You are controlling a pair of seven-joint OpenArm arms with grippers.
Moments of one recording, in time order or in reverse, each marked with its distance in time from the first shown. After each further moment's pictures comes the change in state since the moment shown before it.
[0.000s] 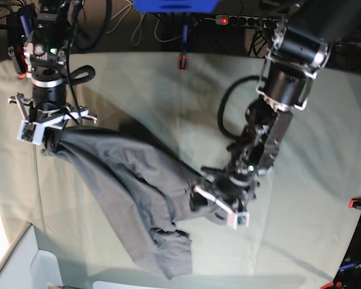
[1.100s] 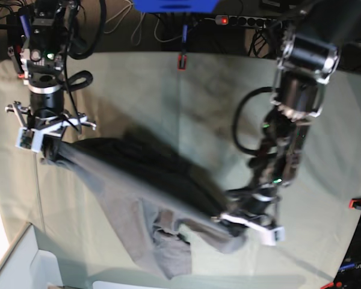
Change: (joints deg) left arm -1.0 -4.6 -5.6 6.8 -9.3 0.6 -4.5; right arm 1.7 1.6 -1.5 0.2 0.2 0.0 0.3
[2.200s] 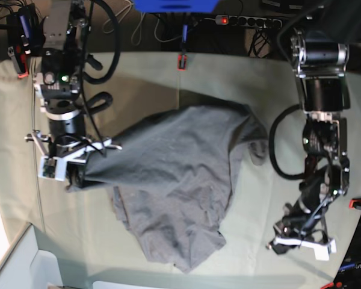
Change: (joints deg) left arm 0.2 -2.0 -18.9 11.6 -0.6 0.0 19.6; right arm 8.0 0.1 -7.0 -1.6 -0.2 0.0 -5.3
